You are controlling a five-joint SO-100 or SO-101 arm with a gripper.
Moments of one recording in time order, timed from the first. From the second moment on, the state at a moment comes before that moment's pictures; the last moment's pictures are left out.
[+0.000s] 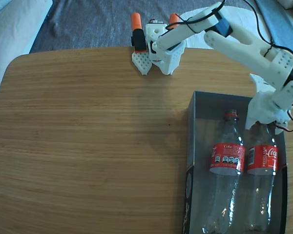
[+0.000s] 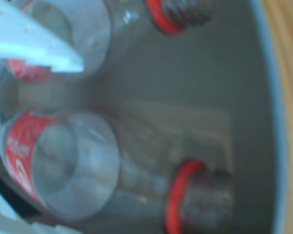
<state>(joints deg) -48.1 53.4 45.4 90.6 -35.6</state>
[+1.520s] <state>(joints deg) -13.9 72.6 42.5 94.3 -19.1</state>
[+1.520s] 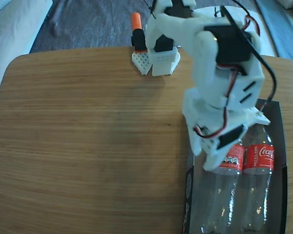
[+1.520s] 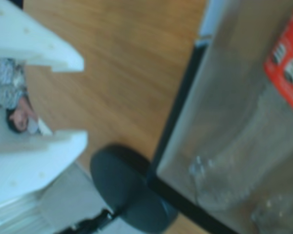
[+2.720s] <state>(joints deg) -9.8 122.5 109.4 80.1 -7.8</state>
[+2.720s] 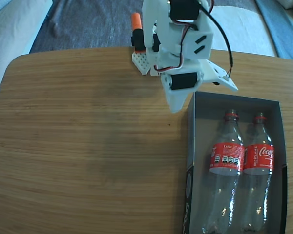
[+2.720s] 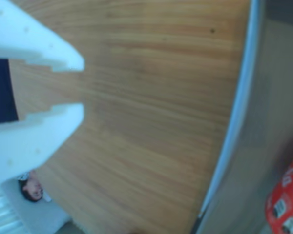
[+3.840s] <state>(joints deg) -4.0 151.7 147.1 57.1 0.1</state>
